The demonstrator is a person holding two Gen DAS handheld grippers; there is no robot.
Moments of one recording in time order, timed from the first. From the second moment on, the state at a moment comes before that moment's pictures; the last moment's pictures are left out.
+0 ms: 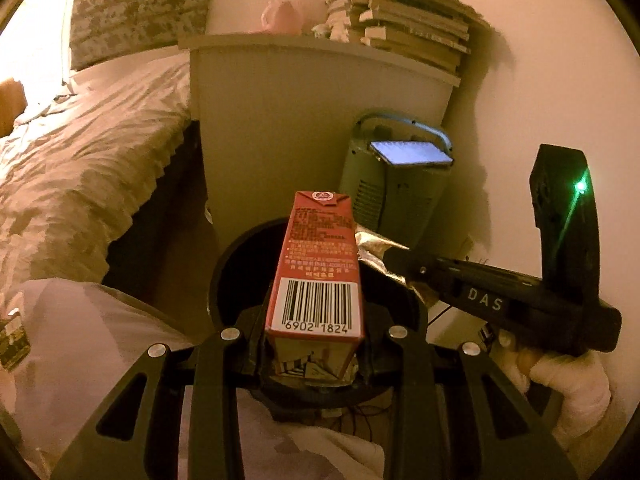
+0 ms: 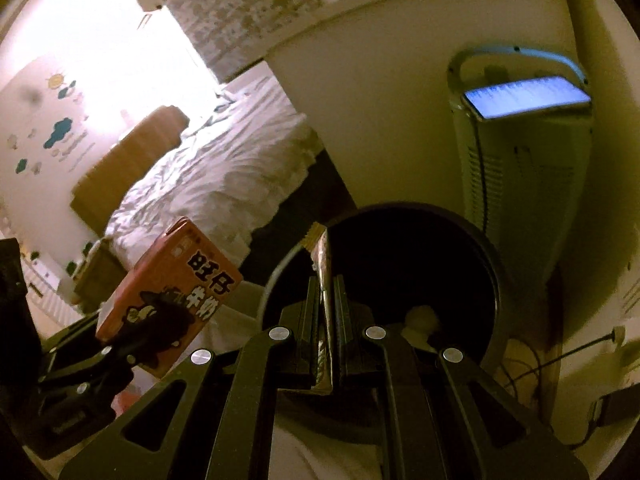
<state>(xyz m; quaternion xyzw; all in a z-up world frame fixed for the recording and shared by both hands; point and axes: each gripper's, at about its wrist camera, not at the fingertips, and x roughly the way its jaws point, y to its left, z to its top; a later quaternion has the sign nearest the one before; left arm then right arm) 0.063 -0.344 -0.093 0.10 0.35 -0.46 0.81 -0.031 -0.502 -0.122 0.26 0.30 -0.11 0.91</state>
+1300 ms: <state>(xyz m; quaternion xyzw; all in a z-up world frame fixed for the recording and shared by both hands) 0.056 -0.332 -0.081 0.11 0.33 -0.45 0.82 -0.026 -0.502 -0.144 0.28 0.31 -0.13 0.90</state>
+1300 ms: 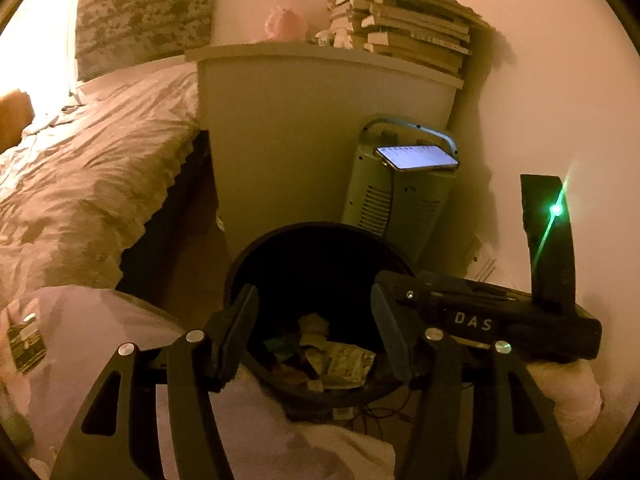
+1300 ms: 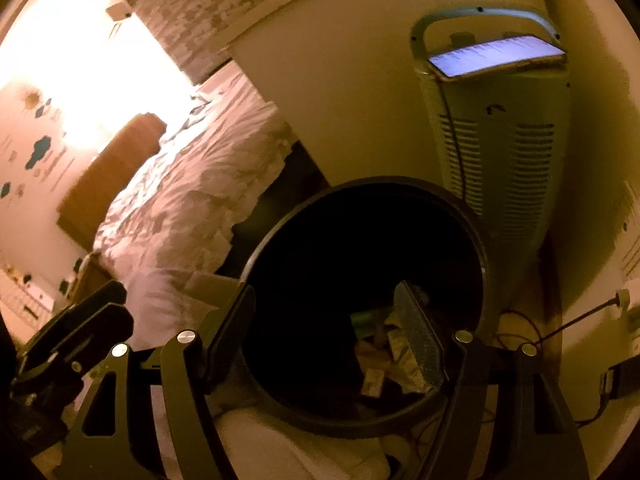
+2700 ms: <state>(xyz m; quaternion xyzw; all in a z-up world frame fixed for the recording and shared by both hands) 0.224 0.036 -0.159 0.02 0.43 -0.15 0.89 0.277 -0.155 -0.145 -0.03 0.53 0.10 0.84</state>
